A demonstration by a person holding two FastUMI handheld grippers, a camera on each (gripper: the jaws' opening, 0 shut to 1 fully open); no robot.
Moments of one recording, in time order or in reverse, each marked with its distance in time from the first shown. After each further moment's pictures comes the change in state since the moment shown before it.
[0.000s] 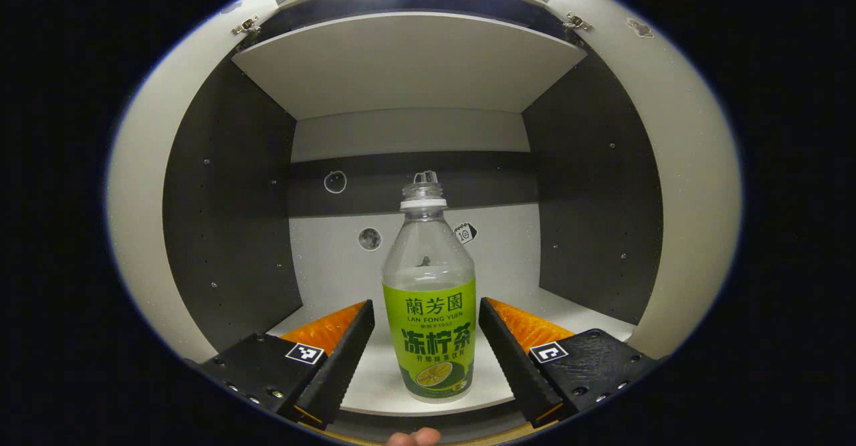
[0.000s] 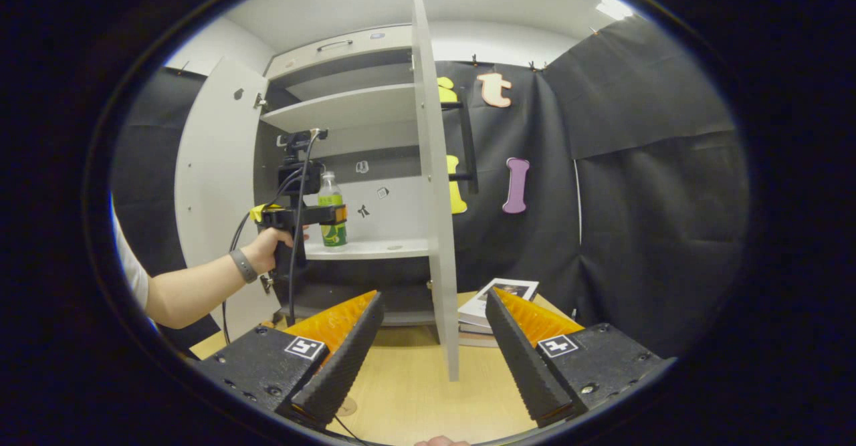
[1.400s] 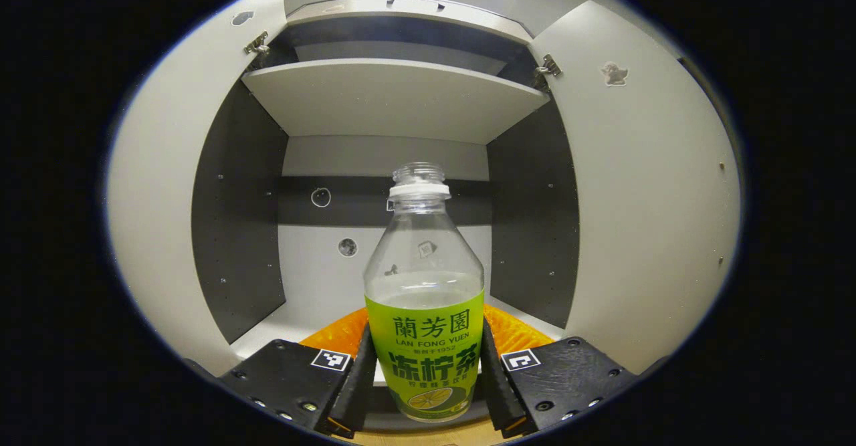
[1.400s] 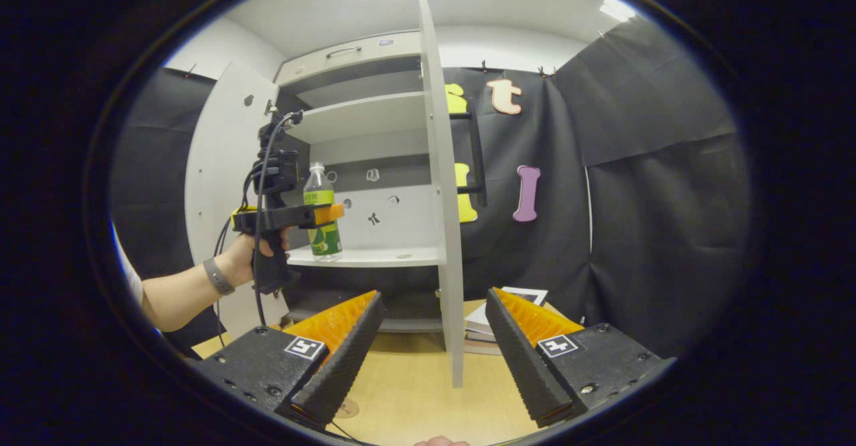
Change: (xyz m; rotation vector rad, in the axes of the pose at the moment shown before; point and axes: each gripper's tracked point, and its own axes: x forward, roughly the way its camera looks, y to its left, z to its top) left arm -0.111 -0.029 0.027 -0.064 -0.052 -0.149; right arm -0.005 0.010 0.013 -0.008 -0.037 0.081
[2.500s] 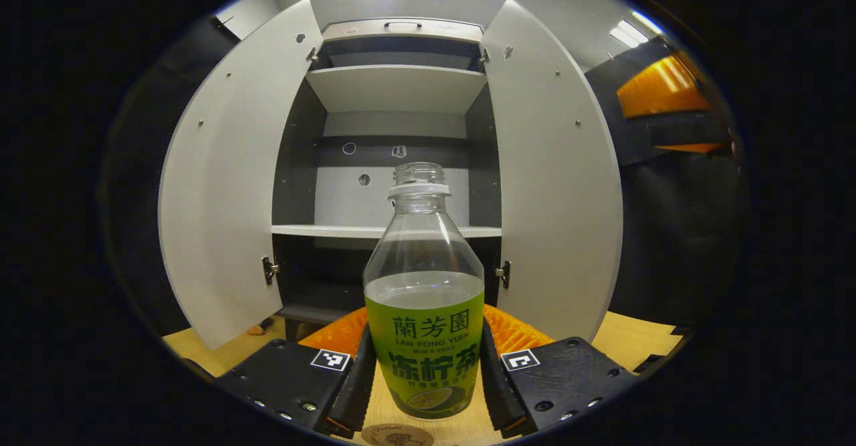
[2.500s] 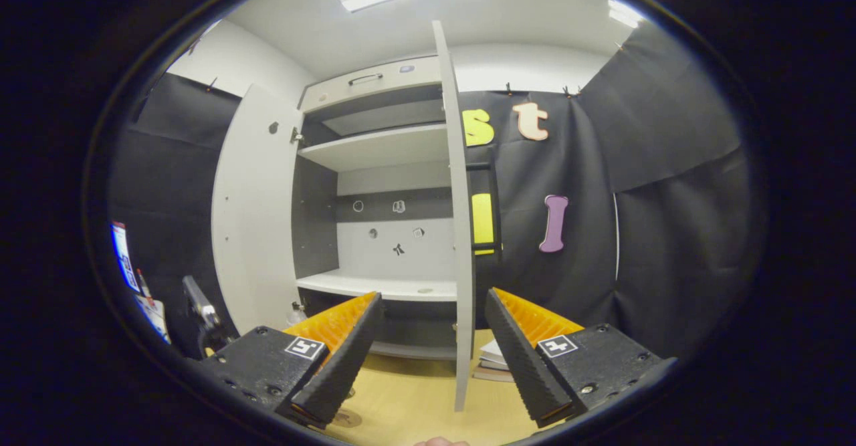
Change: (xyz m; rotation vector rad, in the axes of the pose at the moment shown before) left arm -0.176 -0.083 -0.170 0.018 0.051 0.136; right arm 0.006 0.006 0.057 -0.003 -0.105 0.132
